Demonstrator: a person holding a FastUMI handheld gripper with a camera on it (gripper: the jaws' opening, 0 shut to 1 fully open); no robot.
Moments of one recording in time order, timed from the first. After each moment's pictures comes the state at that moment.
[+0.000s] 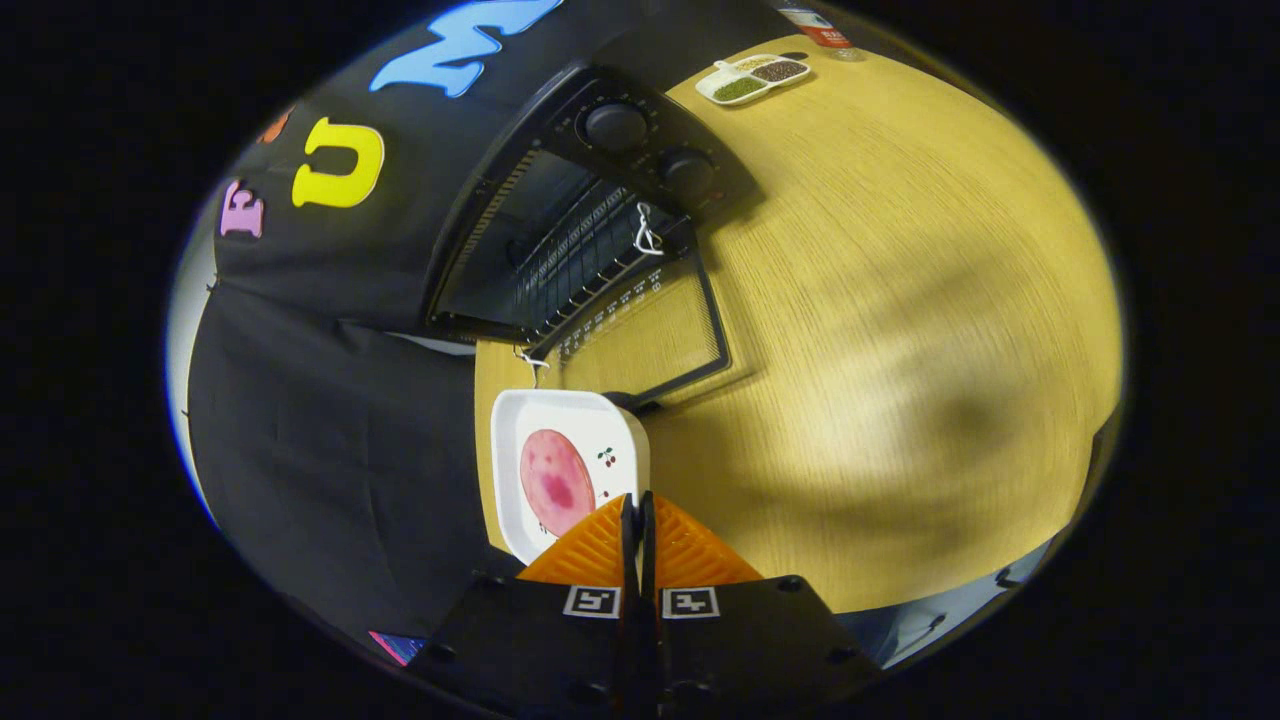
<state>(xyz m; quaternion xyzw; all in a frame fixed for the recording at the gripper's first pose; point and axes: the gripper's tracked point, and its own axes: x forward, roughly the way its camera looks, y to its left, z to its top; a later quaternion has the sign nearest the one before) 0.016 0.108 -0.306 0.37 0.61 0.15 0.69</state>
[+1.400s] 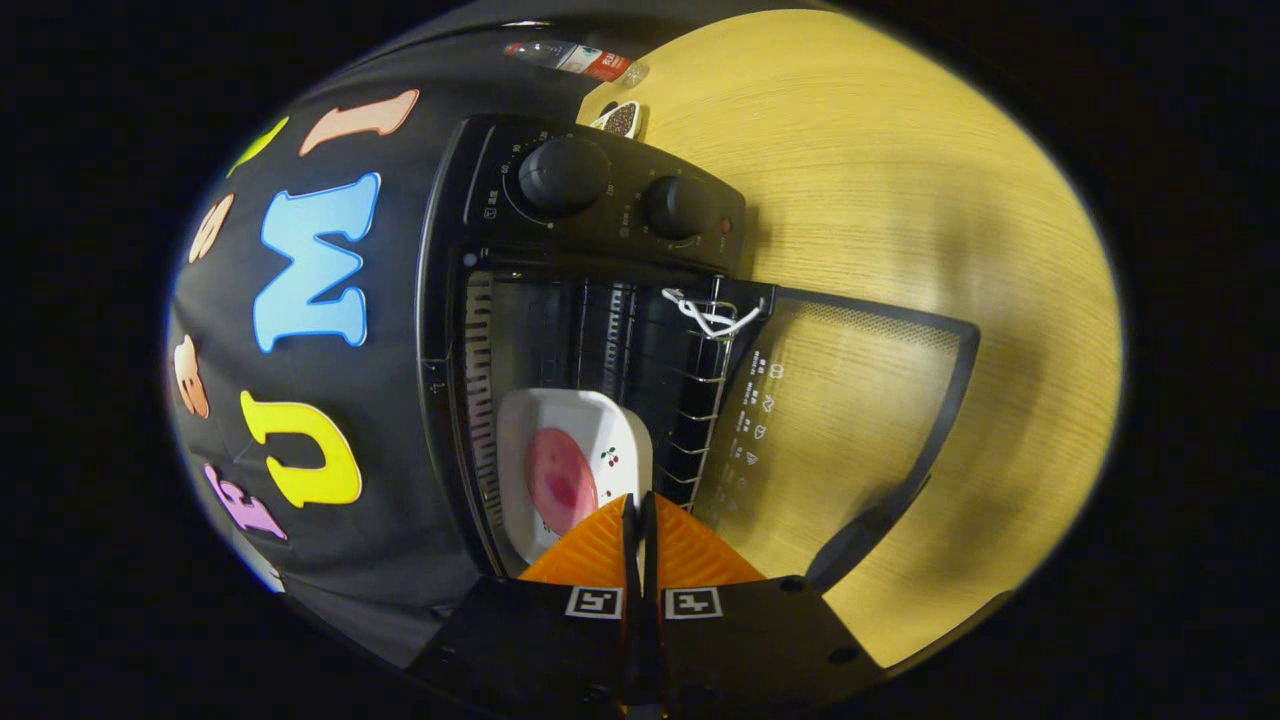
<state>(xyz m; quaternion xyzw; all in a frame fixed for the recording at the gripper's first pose) 0.175 0.196 -0.337 0.63 0.40 -0.15 0.65</state>
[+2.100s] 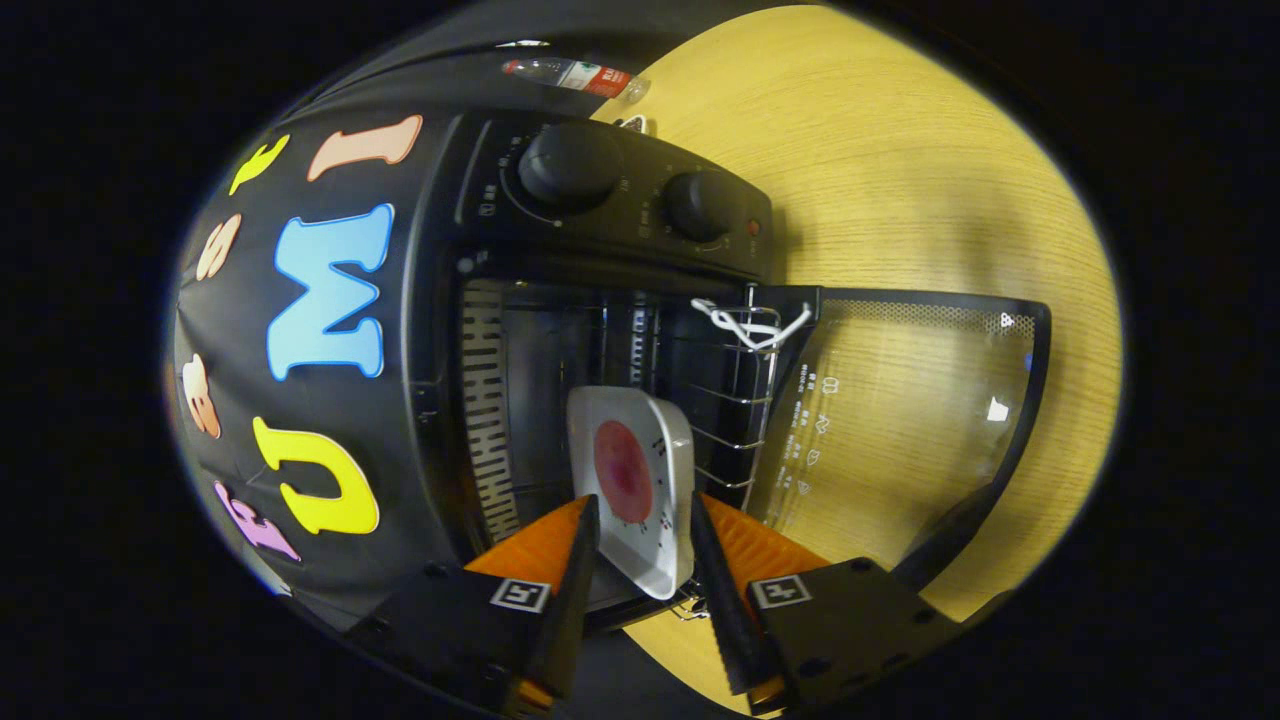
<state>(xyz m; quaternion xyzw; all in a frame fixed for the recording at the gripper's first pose) 0.193 0.204 -0.333 0.62 0.35 -0.12 0.69</state>
